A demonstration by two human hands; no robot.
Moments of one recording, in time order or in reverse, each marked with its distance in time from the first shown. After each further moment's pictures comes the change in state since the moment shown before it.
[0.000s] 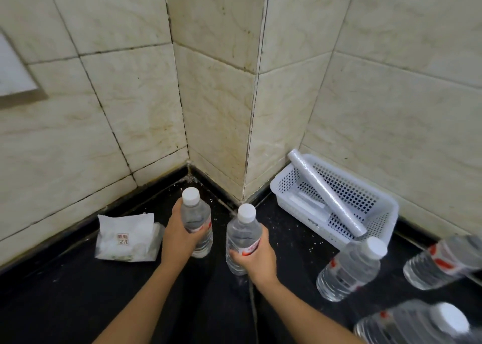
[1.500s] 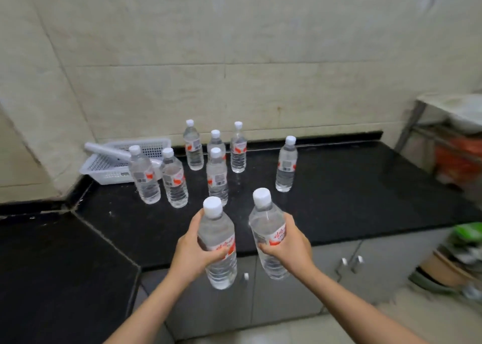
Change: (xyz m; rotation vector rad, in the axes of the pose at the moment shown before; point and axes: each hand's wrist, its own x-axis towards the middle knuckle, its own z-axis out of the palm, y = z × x) left_hand -0.450 0.079 0.021 -0.034 -1.033 0.439; right_hand -0.520 0.128 -0.166 -0.114 0.830 0.310
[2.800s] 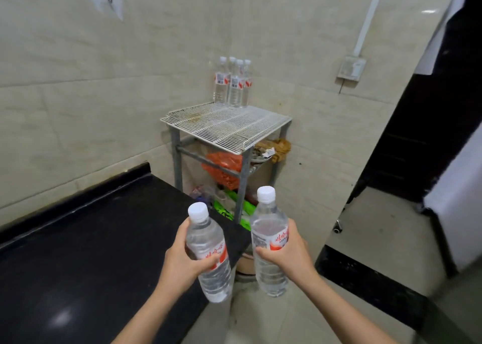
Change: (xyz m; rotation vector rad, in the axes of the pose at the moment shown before) left_hand 0.208 0.217 0.584 -0.204 -0.735 0.233; right_hand 0.122 0.316 -0.454 0.089 0.715 0.514
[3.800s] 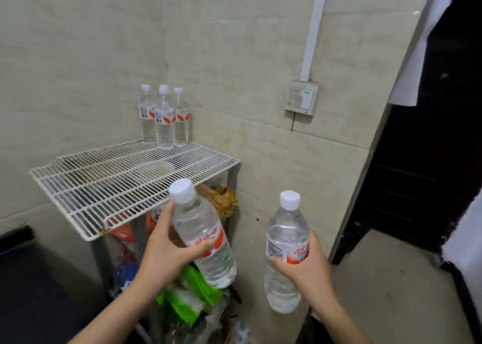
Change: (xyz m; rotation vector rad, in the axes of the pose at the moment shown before) left_hand 0.253 0.131 0.297 -0.031 0.128 0.319; right_hand 0.314 0.121 -0.244 0.185 0.145 -0.119
